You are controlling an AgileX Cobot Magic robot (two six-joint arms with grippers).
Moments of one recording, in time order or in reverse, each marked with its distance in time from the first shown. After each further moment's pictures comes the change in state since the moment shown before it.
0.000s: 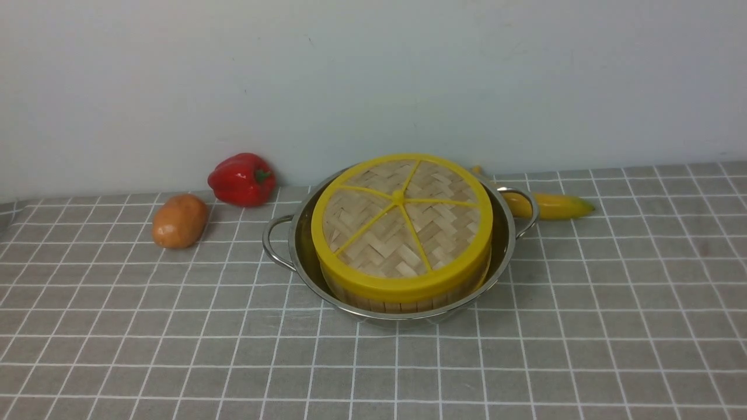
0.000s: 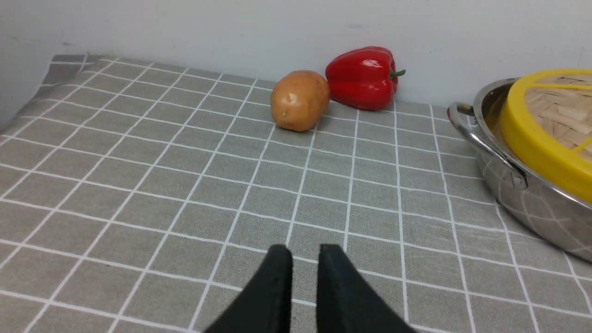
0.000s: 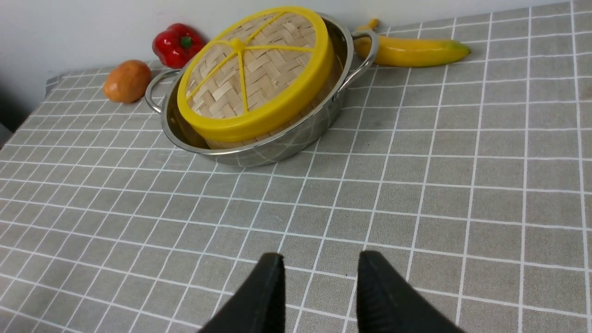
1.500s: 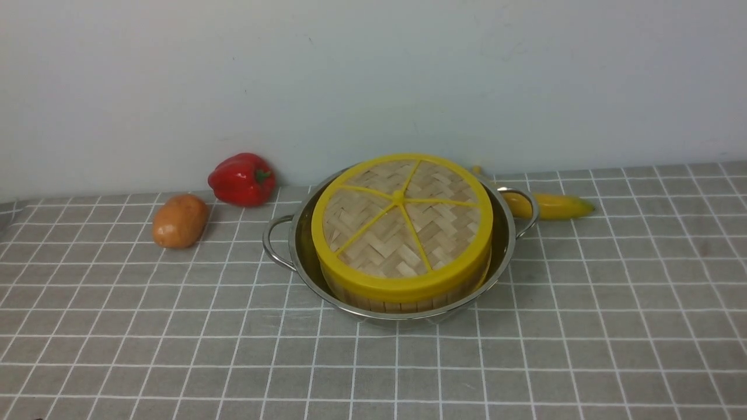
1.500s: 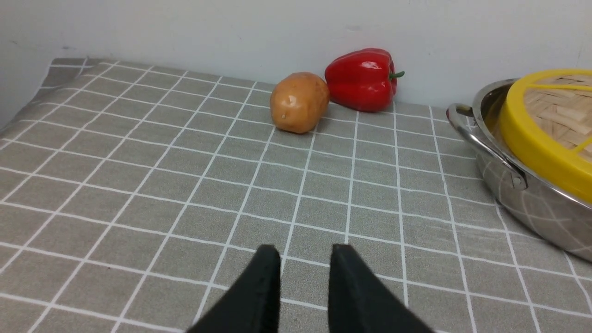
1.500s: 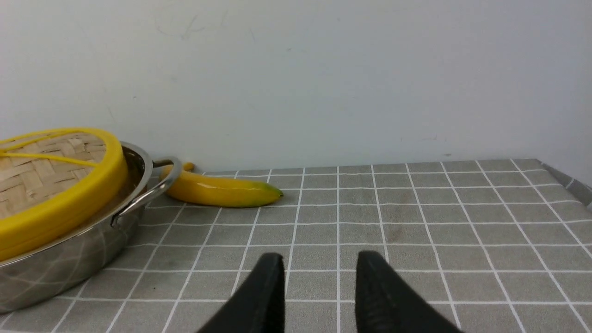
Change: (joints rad) right arm -0.338 -0.166 0.700 -0.168 -0.898 -0.157; left arm 0.000 -0.002 0.000 -0.003 -0.003 0.010
